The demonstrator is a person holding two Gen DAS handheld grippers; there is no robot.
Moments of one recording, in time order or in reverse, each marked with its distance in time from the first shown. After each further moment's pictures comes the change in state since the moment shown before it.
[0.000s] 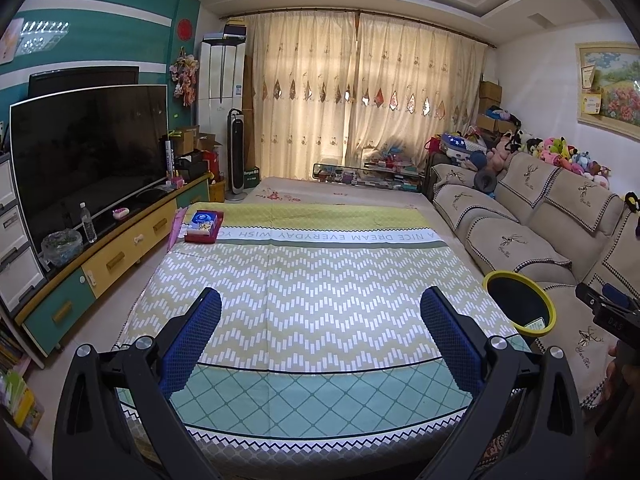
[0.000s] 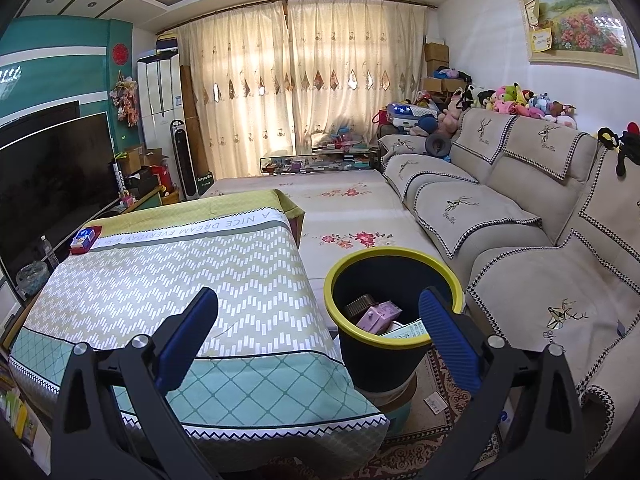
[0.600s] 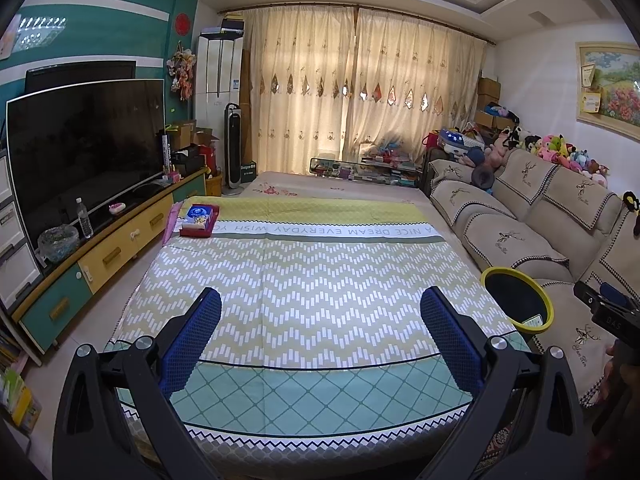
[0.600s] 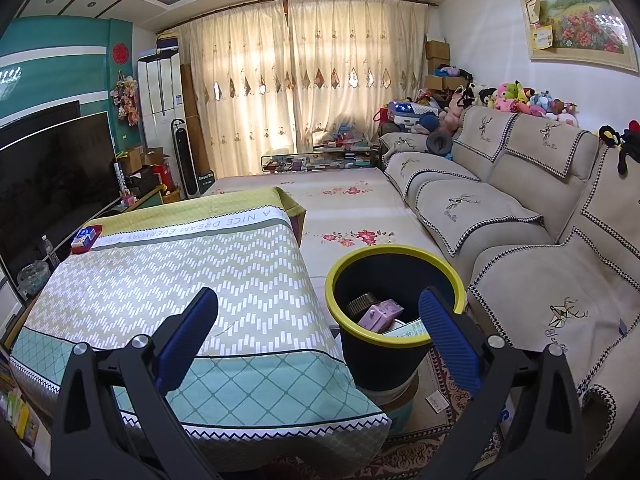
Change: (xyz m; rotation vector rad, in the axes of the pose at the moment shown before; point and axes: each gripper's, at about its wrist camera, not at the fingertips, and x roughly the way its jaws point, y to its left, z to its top) left arm 0.011 0.000 -0.001 -0.003 0.019 -0.010; right arm 0.003 0.001 -0.003 0.000 0.003 0.004
